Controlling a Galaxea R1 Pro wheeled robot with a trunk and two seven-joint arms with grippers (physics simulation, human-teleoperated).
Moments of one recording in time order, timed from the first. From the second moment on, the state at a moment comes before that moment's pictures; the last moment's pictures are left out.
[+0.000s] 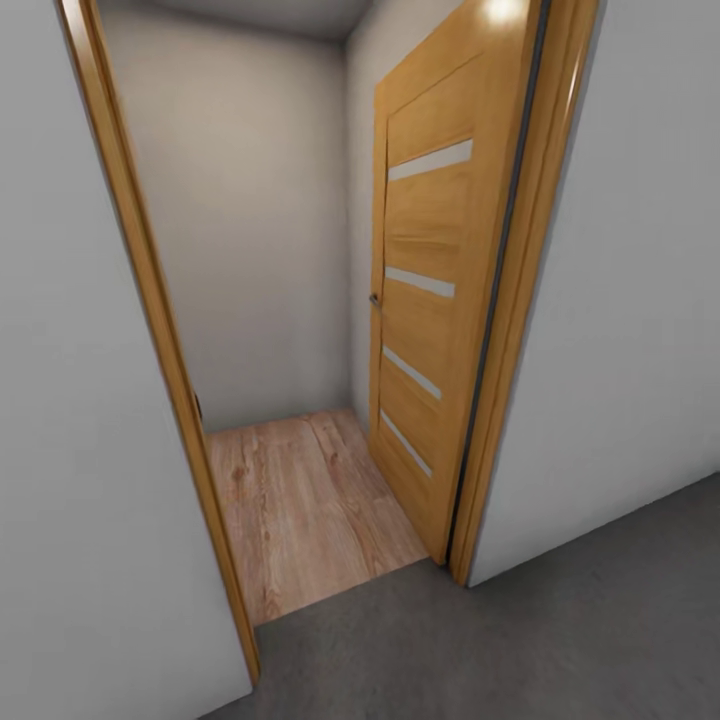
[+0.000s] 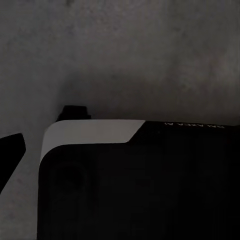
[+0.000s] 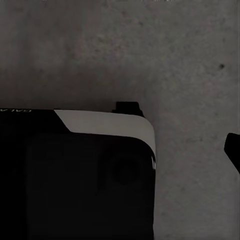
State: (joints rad) left arm -0.22 -0.04 0.00 0.00 0.10 -0.04 -0.04; right arm -0.20 0.05 0.60 0.03 -0.56 -0.07 -0.08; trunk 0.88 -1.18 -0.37
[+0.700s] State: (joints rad) left arm -0.19 -0.01 0.00 0.00 0.10 -0.04 -0.04; right arm -0.20 0.04 0.60 0.03 -0.56 -0.07 -0.08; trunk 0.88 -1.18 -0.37
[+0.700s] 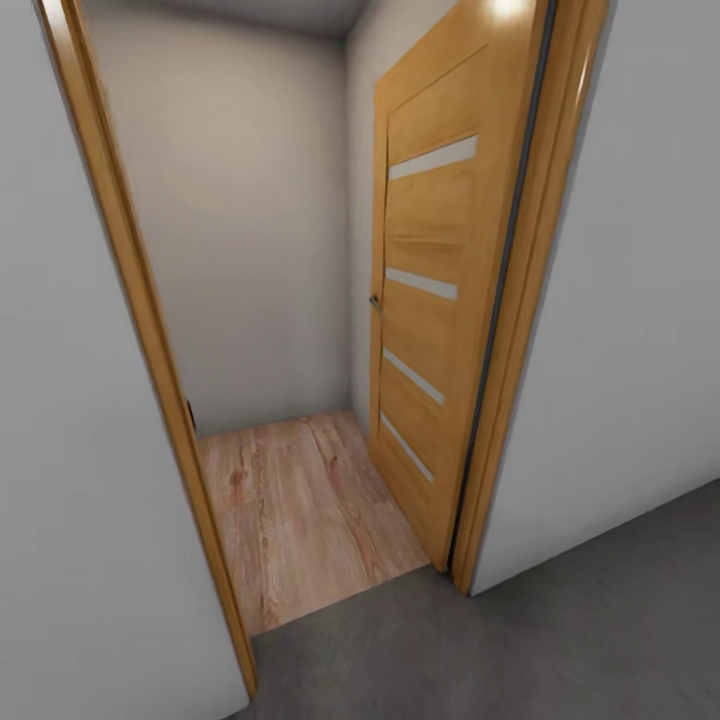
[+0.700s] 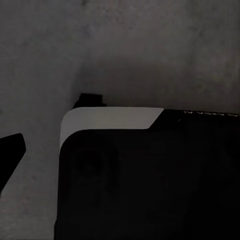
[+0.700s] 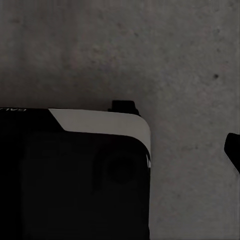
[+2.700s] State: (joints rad) left arm -0.19 -0.02 0.00 0.00 0.10 -0.04 -0.03; right arm -0.20 0.04 0.60 0.03 -0.56 -0.07 -0.09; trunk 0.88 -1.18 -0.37
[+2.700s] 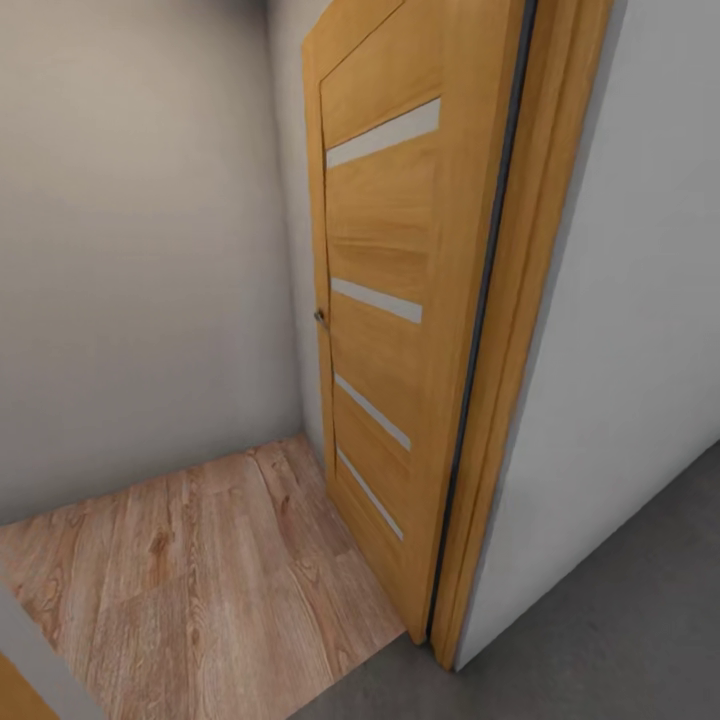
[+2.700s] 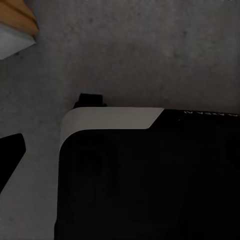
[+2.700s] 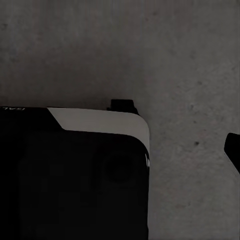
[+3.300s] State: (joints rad) left arm -0.19 -0.02 0.00 0.00 0.10 -0.04 -0.03; right arm -0.20 0.04 0.60 0.03 -0.56 -0.07 -0.09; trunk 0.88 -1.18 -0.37
